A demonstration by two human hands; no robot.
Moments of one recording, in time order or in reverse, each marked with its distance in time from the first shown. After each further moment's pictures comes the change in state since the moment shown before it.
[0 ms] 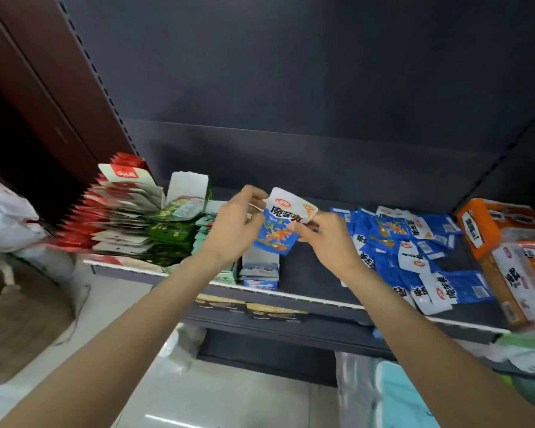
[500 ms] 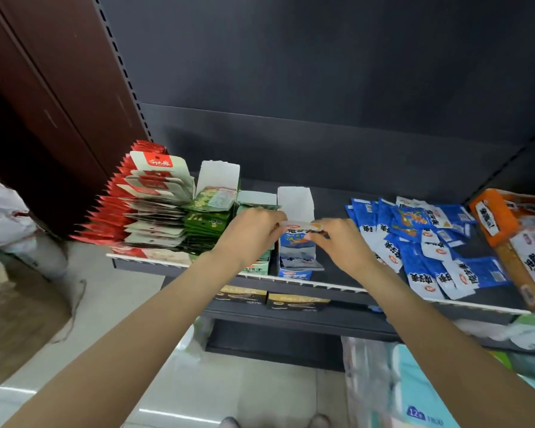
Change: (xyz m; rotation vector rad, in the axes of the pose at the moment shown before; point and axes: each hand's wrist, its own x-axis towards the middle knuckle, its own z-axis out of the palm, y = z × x) left_hand -0.014 -0.055 -0.041 0.495 -0.210 0.306; right_hand -0.006 -0.017 0.053 -0.449 -0.125 0.010
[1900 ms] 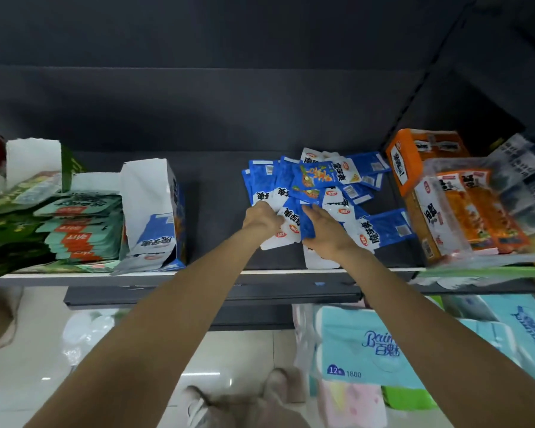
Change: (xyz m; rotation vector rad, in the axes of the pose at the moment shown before) left_hand 0.162 0.167 0.210 -0.442 -0.381 -0.771; right_hand -0.033 0.250 -0.042 -0.007 -0.299 0.336
